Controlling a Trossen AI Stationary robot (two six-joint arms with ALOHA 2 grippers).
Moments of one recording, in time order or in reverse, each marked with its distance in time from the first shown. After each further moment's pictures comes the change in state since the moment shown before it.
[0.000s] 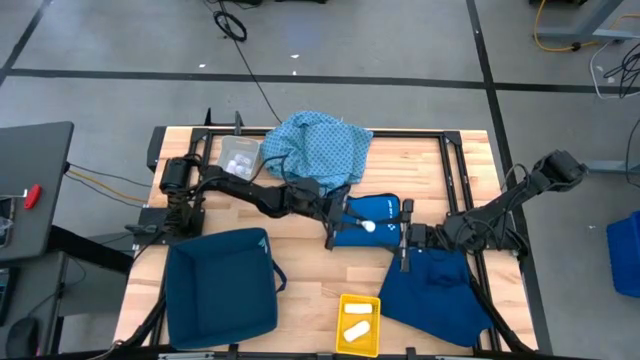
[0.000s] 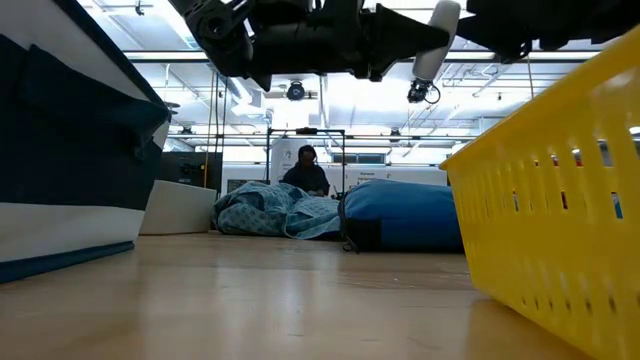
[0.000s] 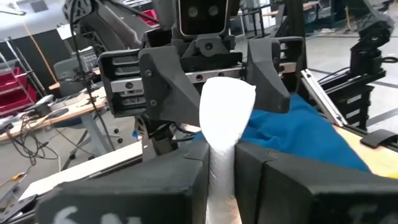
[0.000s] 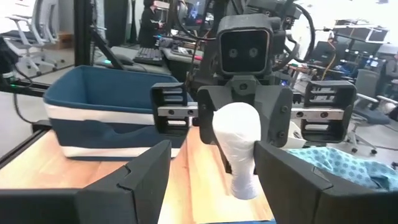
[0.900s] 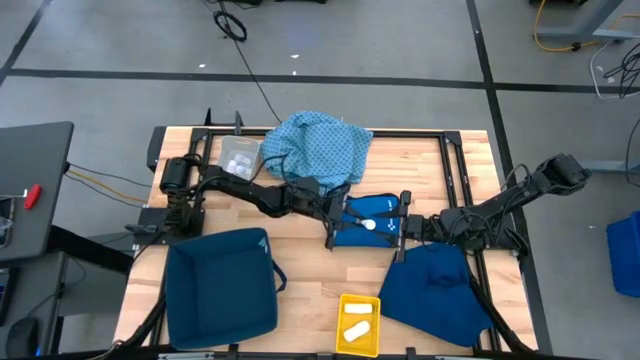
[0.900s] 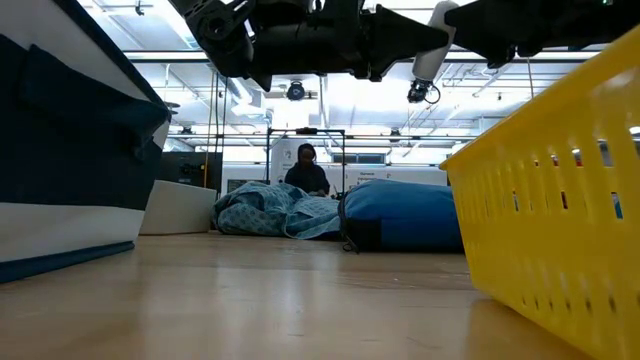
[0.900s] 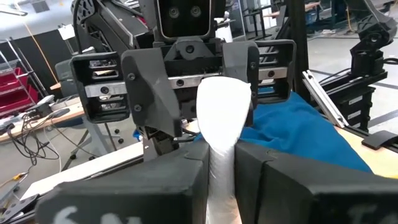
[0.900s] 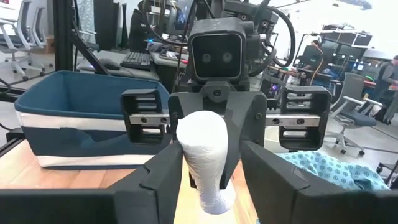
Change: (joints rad) left arm -0.006 0.000 0.000 0.001 0.006 -0.002; right arm -0.117 0.000 0.000 0.032 -0.072 -0.018
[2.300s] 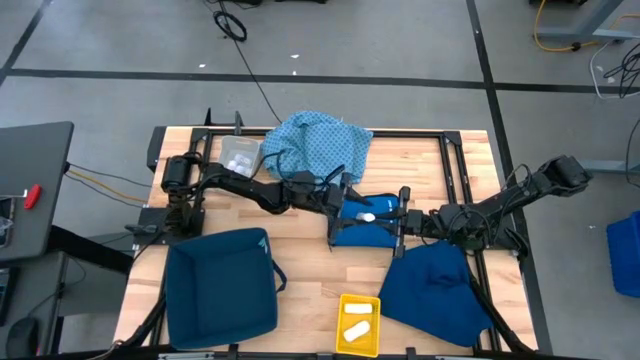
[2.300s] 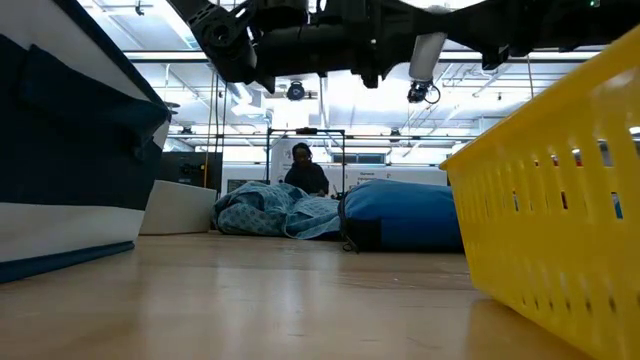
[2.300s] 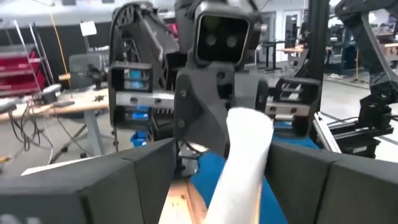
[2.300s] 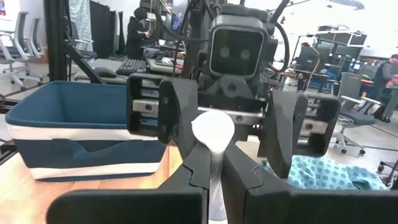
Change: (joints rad) left arm 0.048 0.002 -0.001 0.110 -0.019 -0.206; right arm -0.038 -0.001 0.002 0.016 -0.046 0.019
